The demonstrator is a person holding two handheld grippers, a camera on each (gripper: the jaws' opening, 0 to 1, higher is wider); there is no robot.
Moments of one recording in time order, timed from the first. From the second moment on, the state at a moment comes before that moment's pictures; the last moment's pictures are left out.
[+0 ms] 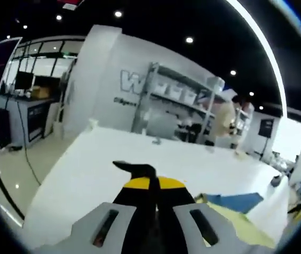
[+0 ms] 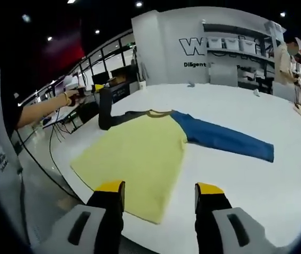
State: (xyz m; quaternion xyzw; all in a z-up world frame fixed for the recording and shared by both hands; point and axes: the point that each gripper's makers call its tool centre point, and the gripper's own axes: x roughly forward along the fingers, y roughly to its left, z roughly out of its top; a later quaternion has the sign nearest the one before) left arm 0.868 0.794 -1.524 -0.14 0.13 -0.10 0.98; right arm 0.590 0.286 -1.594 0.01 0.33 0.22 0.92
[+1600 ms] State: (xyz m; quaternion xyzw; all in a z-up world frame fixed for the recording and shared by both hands) left arm 0.840 0.420 -1.586 0.00 0.19 -0.40 0.90; right arm 0.559 0.263 -1.573 0.02 0.32 0.19 0.93
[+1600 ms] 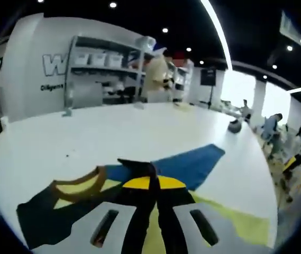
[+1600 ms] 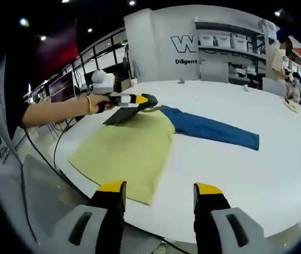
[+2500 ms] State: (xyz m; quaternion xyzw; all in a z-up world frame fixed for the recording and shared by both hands) left arm 0.813 0.373 -1.673 0.07 0.27 -0.44 0.86; right arm 0.554 0.251 -1.582 0.03 0.34 0.18 0.92
